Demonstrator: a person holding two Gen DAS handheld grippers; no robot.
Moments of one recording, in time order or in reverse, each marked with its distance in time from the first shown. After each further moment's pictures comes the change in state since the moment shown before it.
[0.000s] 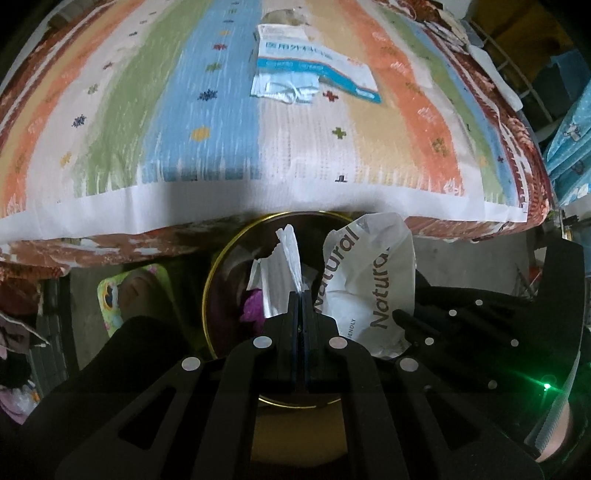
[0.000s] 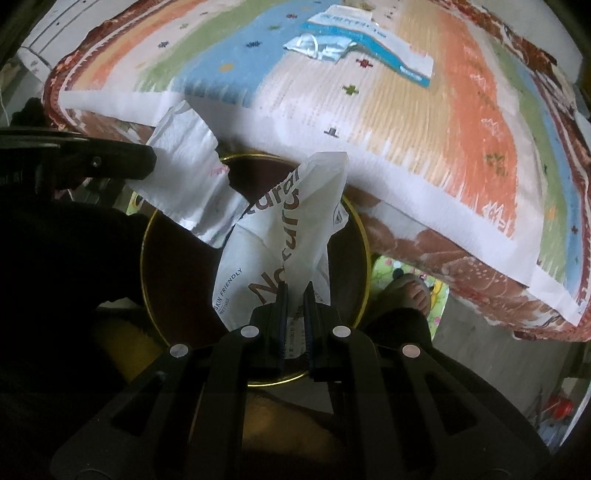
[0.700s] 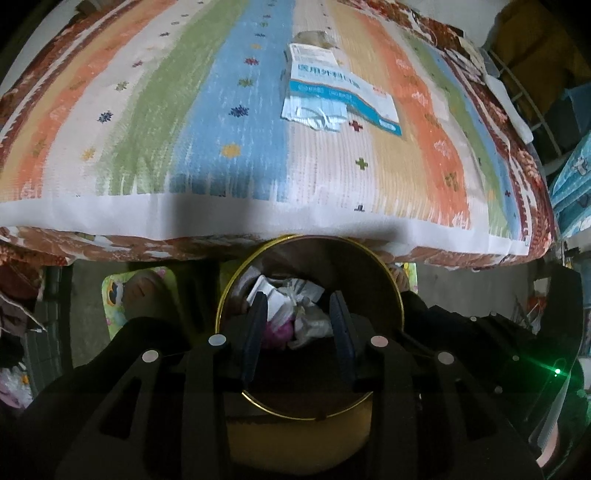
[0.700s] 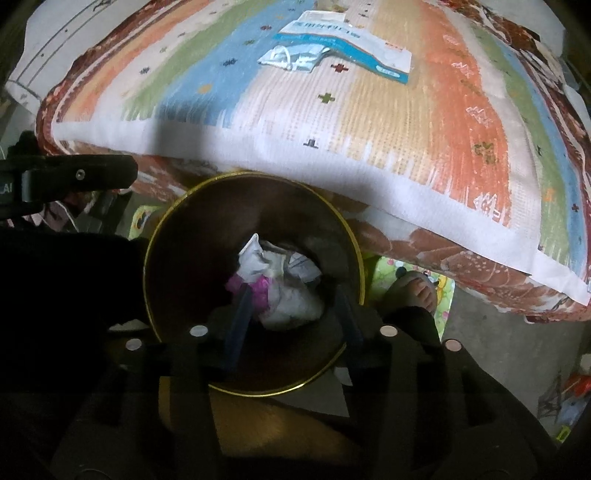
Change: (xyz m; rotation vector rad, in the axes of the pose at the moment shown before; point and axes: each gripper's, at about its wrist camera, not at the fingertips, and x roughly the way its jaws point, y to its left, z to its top) left arm -0.017 0.016 0.008 -0.095 -0.075 0.004; right arm -0.011 -0.019 0.006 0.102 -0.057 0.029
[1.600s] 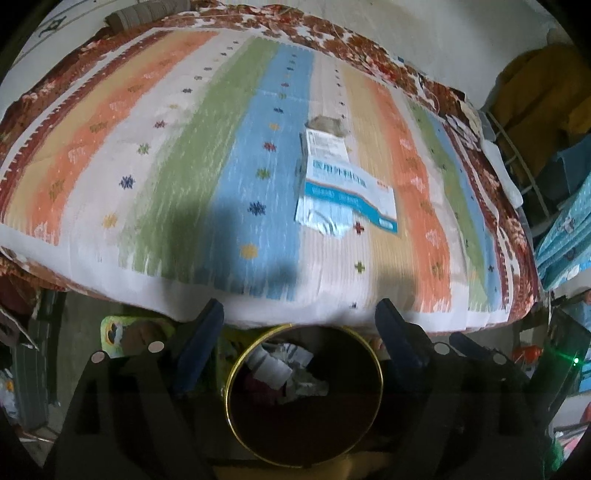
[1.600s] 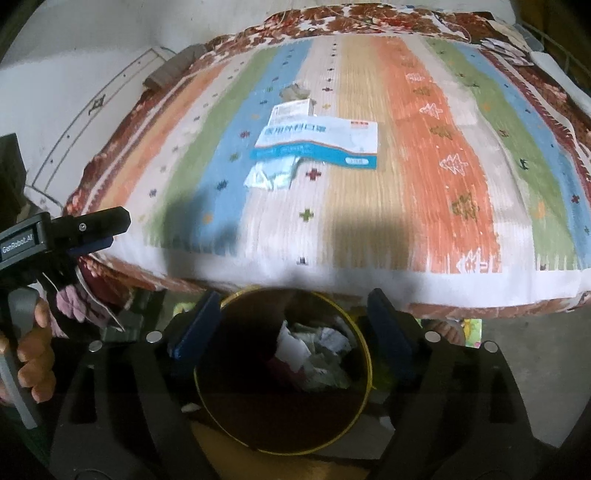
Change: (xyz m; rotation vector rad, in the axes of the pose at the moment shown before) left arm -0.044 0.022 0.058 -0.089 -0.206 -0.049; right arm -0.047 -0.045 0.052 0.229 -0.251 0.166
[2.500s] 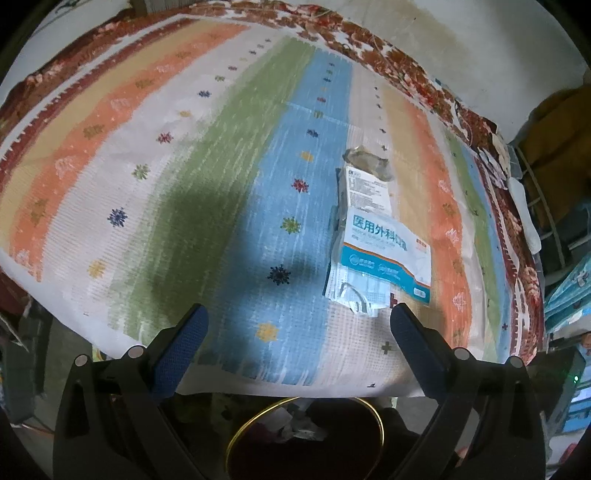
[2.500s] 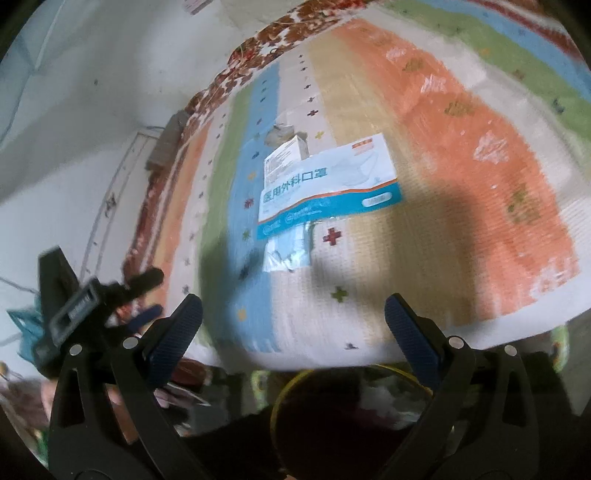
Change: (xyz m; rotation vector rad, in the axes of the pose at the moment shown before) left arm 0.056 0.031 0.069 -0.119 0.000 0.027; right arm 0.059 -0.048 0.057 0.397 -0.073 0.284
